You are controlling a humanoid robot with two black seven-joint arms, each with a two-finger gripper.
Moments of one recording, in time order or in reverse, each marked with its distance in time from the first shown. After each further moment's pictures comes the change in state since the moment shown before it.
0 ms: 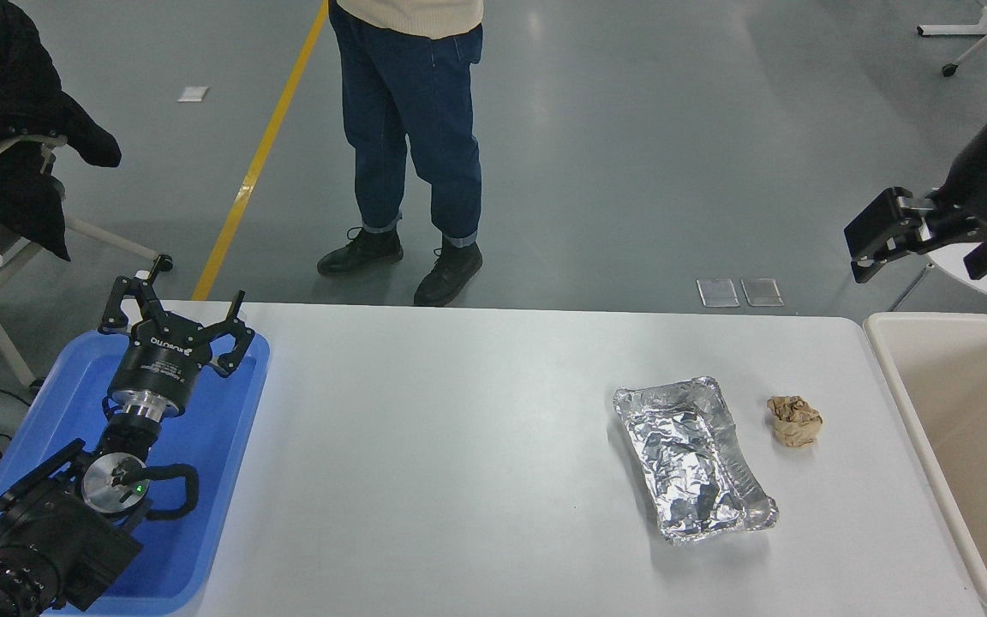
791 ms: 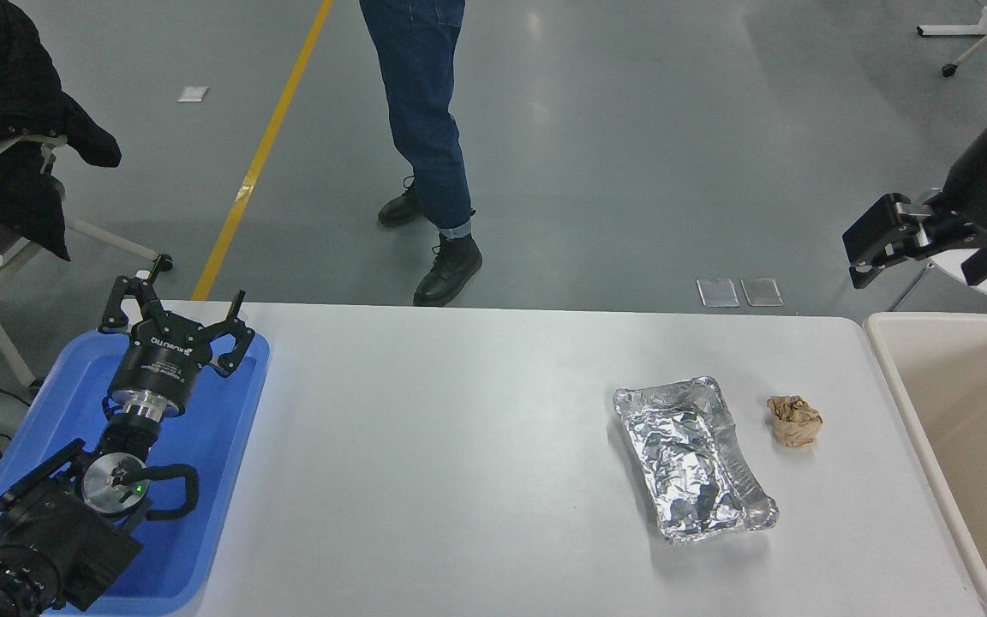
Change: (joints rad) left arm 0.001 0.000 0.000 0.000 0.000 0.000 0.000; right arm -0.012 -0.002 0.008 0.000 0.000 0.000 0.000
